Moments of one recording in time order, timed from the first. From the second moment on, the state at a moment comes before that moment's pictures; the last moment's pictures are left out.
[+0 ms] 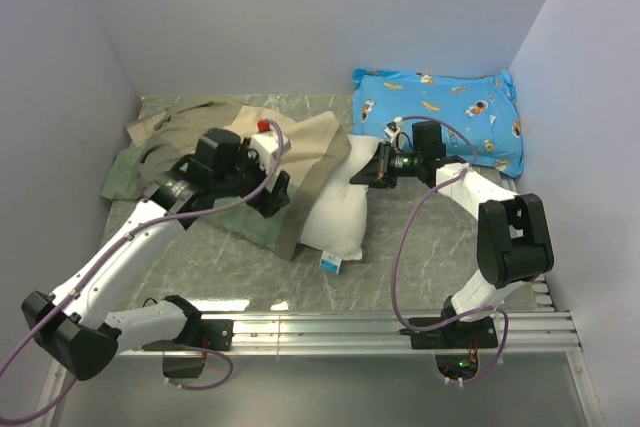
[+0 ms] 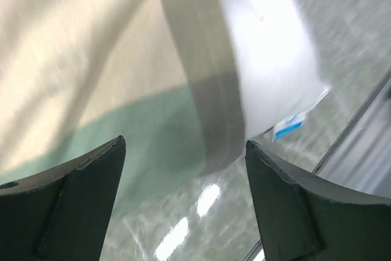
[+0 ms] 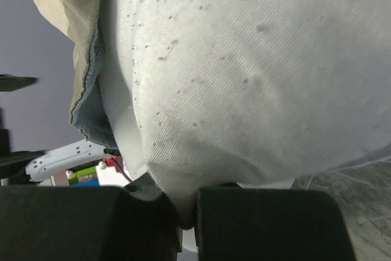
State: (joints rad) left arm -0.56 1.17 1.23 -0.67 0.30 0.10; right arm 0.20 1.62 1.02 -0.13 -0.93 0.65
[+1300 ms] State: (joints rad) left arm -0.49 1.43 1.54 -0.62 0.41 -0.05; right arm 0.27 1.54 0.90 -0.08 -0.89 0.63
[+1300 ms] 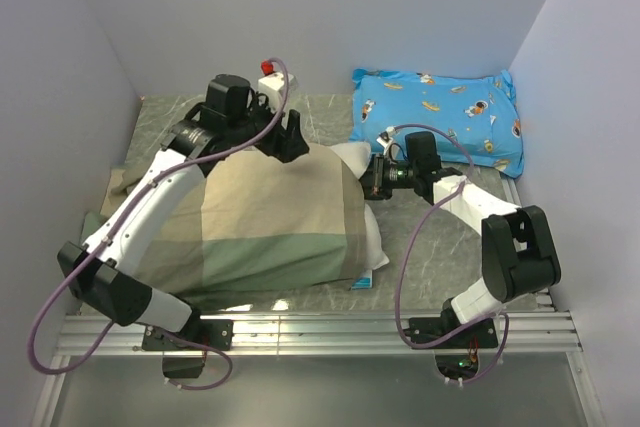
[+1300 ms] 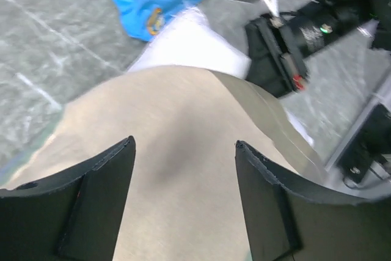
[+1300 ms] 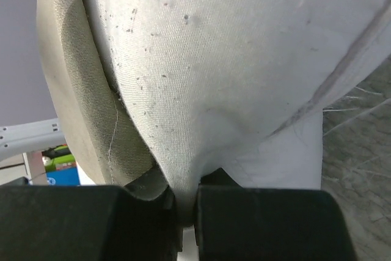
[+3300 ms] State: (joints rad) left arm -0.51 0.79 1.21 -0.68 -0.06 0.07; right arm 1.30 1.42 0.83 -0.21 0.08 -1.09
